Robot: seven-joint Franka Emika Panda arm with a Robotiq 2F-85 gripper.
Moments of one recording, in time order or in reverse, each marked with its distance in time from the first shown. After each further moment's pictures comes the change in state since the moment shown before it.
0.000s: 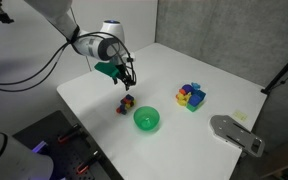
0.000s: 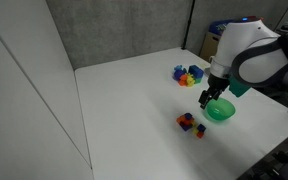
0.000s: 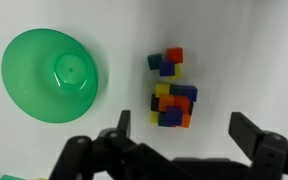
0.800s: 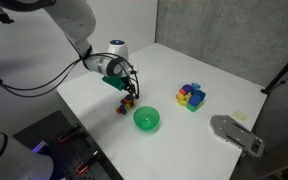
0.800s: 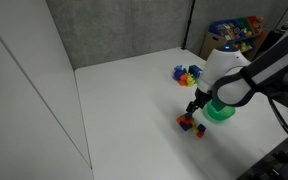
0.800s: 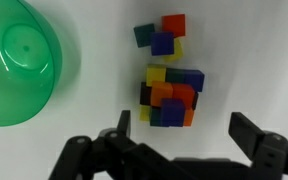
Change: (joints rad) arm 0.015 0.271 -0.010 0.107 0.004 0.239 0.000
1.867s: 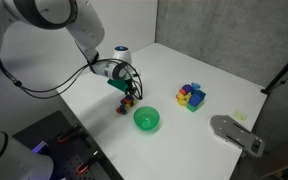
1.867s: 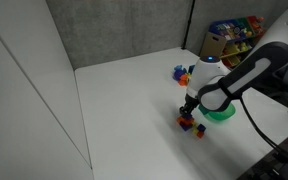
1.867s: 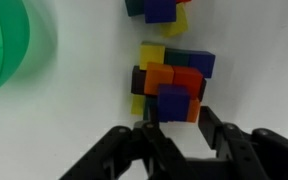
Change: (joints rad) arm 0.057 0.180 -0.037 0.175 0.007 0.006 0.001
